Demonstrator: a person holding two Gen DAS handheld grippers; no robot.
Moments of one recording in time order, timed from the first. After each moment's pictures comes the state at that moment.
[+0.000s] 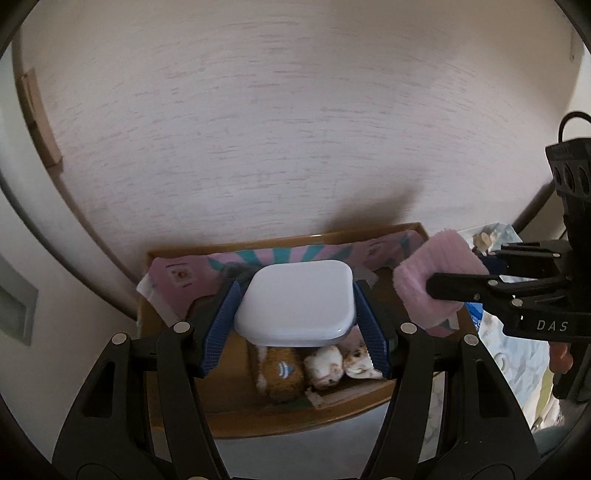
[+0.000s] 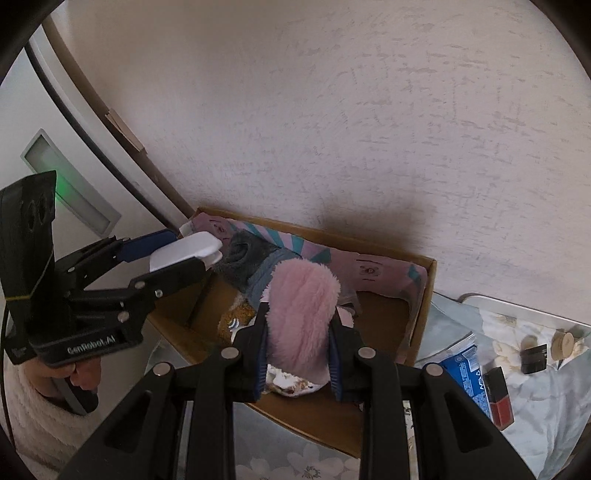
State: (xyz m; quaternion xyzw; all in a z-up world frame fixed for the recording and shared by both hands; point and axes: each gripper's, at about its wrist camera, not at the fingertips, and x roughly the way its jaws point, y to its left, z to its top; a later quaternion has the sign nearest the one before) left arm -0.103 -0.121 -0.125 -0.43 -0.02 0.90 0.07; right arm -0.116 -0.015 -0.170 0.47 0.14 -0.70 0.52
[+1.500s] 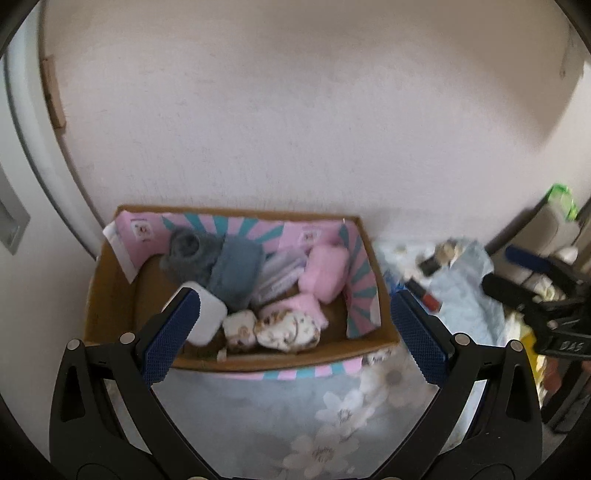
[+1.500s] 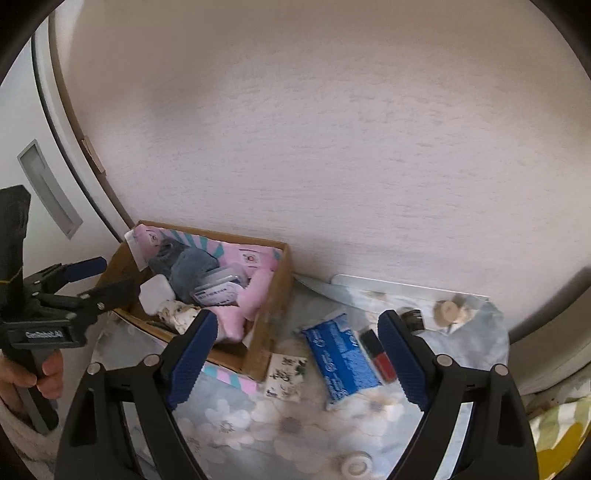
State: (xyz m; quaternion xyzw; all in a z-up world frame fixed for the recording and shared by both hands) left arm -0.064 -0.054 -0.111 -0.44 -0.08 0.89 0.05; right arm -0.121 0.123 -0.114 0.40 0.16 -0.81 0.41
